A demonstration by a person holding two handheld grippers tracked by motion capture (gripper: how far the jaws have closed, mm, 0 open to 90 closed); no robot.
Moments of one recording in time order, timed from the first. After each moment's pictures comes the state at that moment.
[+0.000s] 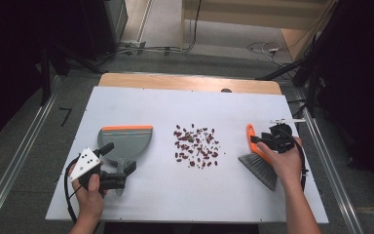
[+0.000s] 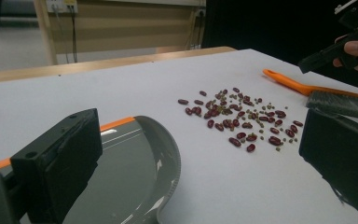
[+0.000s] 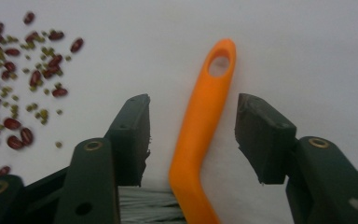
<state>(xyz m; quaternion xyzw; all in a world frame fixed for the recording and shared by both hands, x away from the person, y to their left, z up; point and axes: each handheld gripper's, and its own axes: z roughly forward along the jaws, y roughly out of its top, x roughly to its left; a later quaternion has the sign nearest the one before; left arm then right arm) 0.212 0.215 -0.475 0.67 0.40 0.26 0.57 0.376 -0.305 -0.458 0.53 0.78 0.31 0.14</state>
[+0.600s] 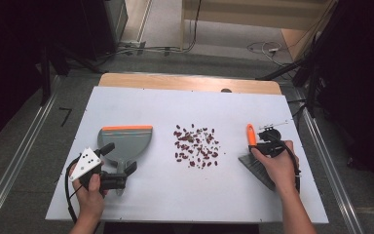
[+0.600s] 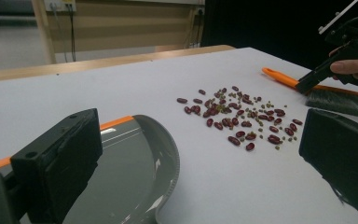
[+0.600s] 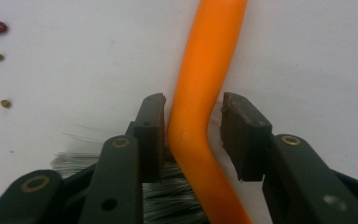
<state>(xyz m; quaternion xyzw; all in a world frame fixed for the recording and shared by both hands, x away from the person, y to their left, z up) 0.213 0.214 -0.475 0.67 0.40 0.26 0.57 0.375 -0.283 -0.478 0.55 0.80 0.19 0.14</state>
